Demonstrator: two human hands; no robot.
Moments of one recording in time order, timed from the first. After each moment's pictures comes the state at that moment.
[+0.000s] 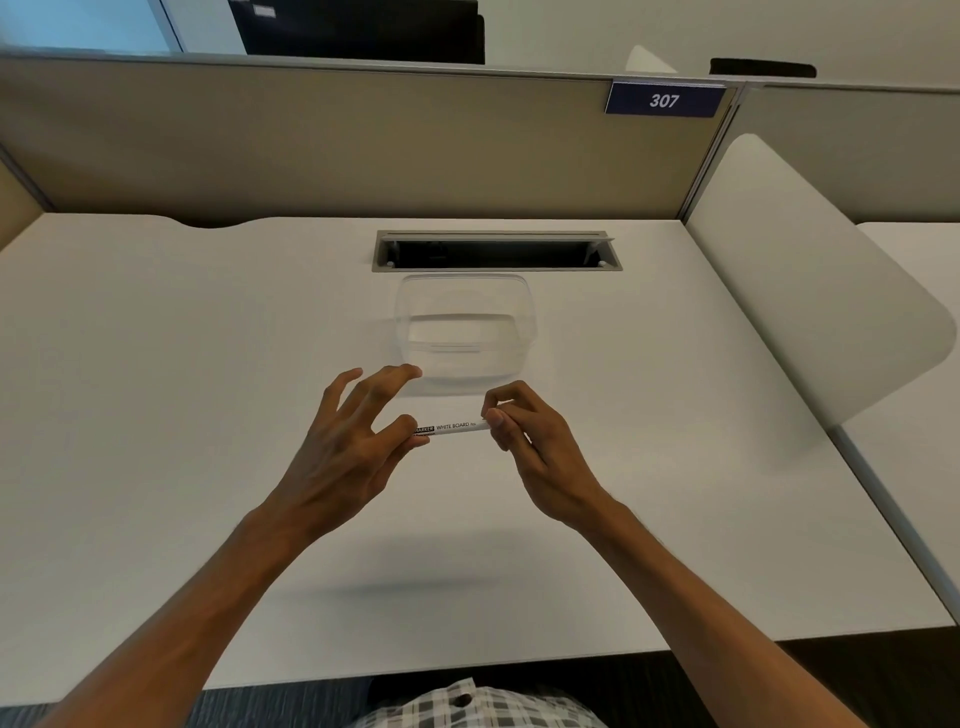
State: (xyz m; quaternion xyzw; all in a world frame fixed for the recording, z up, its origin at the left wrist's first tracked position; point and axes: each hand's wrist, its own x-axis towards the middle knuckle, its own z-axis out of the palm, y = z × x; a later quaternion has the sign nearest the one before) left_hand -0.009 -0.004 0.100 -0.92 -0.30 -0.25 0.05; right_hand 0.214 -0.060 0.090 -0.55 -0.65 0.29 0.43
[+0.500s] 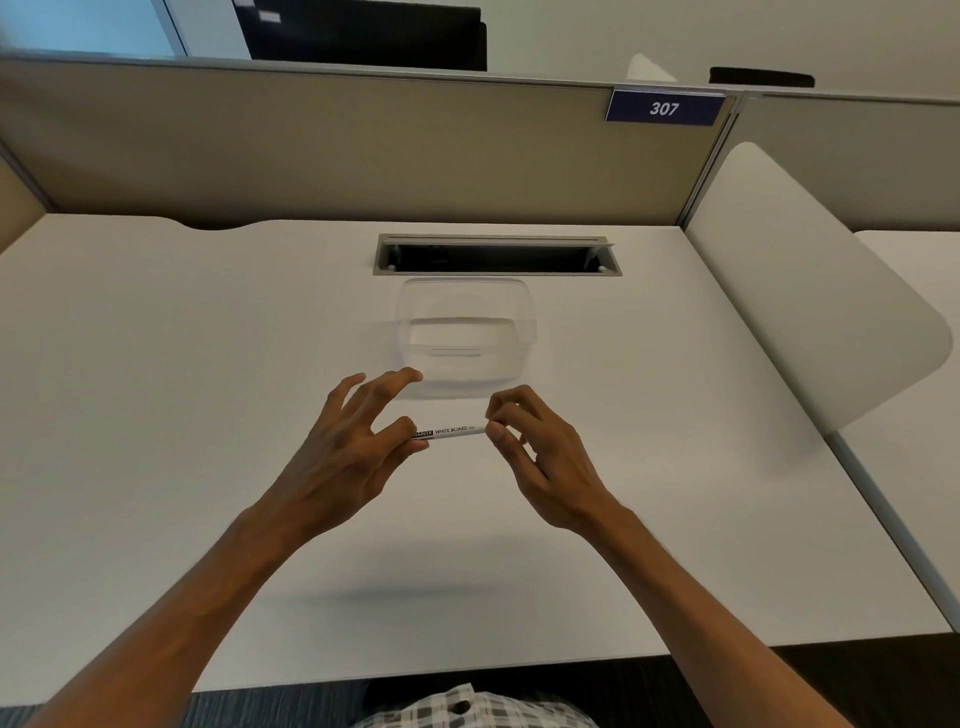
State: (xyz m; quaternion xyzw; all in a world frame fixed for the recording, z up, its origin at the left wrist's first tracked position) left_hand -0.012 -0.004 0.104 -0.93 -0.30 -0.23 0.01; right_hand 0.220 -0.066 0.092 -0.56 -0.71 0.19 0.39
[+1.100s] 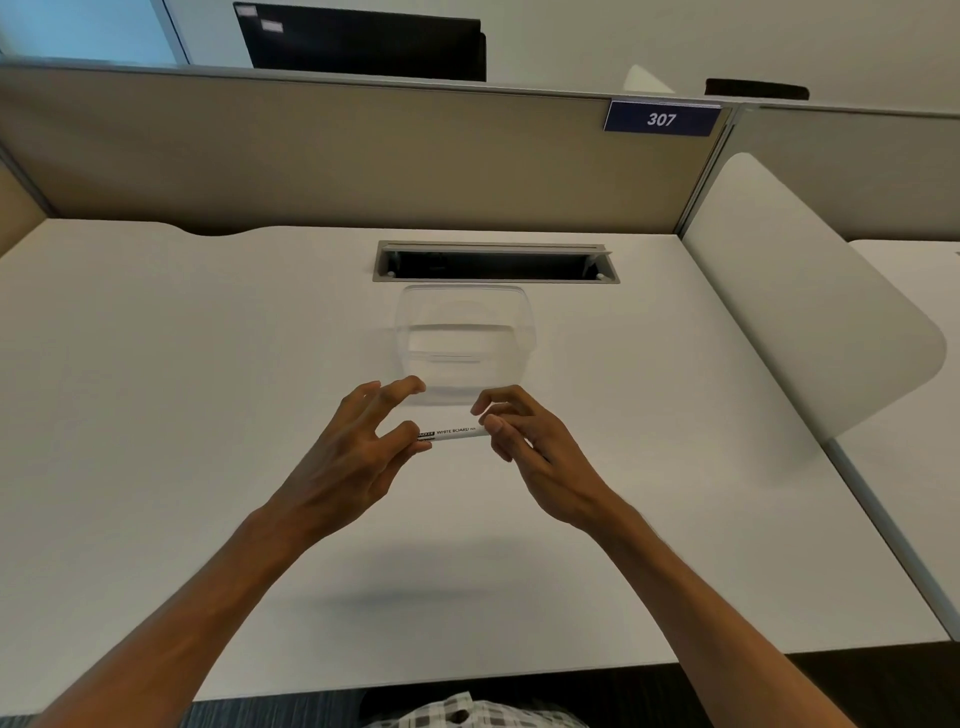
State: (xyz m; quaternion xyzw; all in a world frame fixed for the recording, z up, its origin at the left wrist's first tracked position) left_hand -0.008 -0.001 0.099 -0.92 -0.30 -0.25 -0.01; right_hand 0.216 -0.059 0.107 -0.53 -0.65 0.35 0.42
